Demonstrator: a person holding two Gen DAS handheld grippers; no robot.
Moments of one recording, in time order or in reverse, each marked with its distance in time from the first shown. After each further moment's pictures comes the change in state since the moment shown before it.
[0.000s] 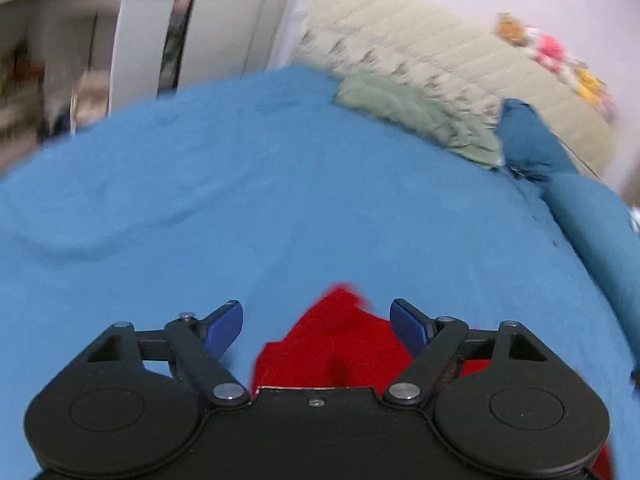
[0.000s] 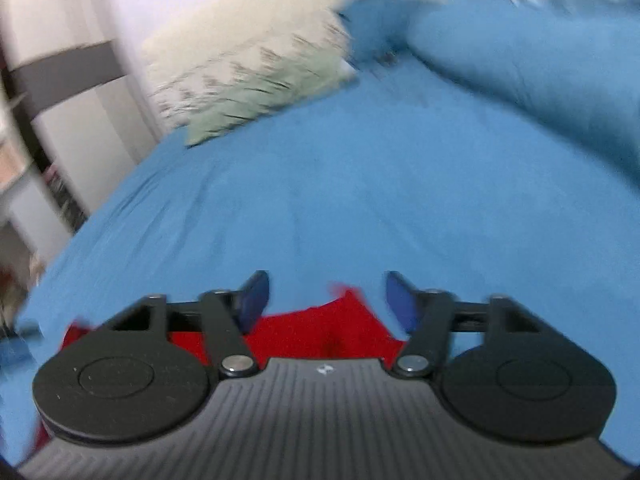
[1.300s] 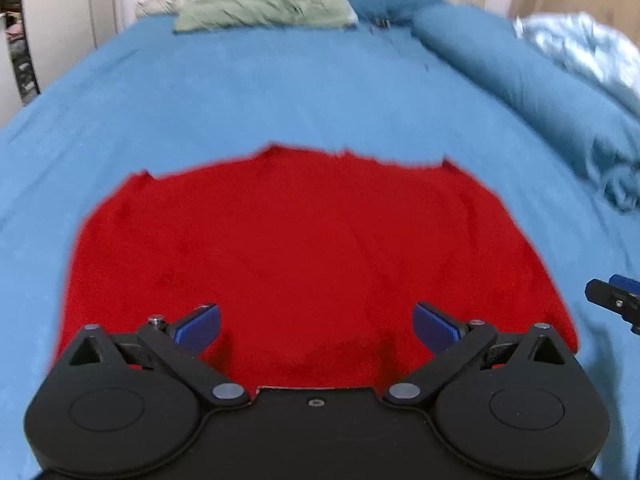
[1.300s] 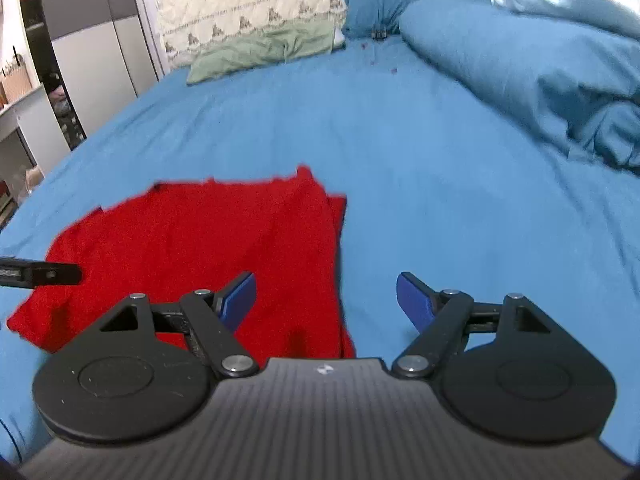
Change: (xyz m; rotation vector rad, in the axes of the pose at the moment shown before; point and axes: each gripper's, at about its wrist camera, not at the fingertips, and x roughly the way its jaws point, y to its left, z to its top) left arm -0.038 -0.140 -0.100 0.392 0.314 -0.153; right arm -0.127 -0.022 -0.082 -0.082 0.142 -0.096
